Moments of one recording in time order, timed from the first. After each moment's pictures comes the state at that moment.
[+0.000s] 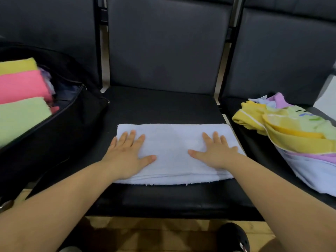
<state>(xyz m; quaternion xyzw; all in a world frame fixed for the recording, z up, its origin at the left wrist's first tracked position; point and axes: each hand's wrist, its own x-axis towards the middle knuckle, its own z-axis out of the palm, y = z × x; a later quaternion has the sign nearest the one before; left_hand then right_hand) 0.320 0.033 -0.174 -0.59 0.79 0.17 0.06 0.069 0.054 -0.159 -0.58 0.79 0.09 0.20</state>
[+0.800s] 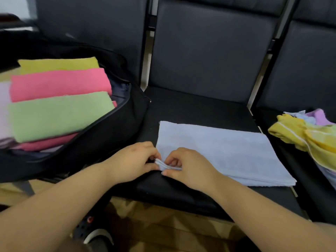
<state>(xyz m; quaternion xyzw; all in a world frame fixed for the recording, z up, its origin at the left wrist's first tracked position) 0.413 0.061 -0.166 -0.47 0.86 0.18 -0.10 0.226 0.086 -0.147 -0.80 0.55 -0.10 0.21</state>
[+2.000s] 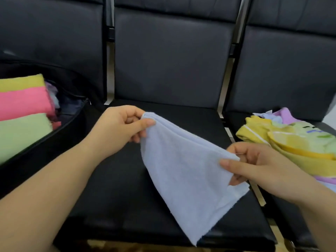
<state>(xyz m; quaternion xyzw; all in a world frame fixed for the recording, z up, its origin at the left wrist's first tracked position) 0.321 0.018 -0.080 -0.46 0.70 0.34 -0.42 0.050 0.120 -0.062 -0.65 0.56 -0.30 0.43</state>
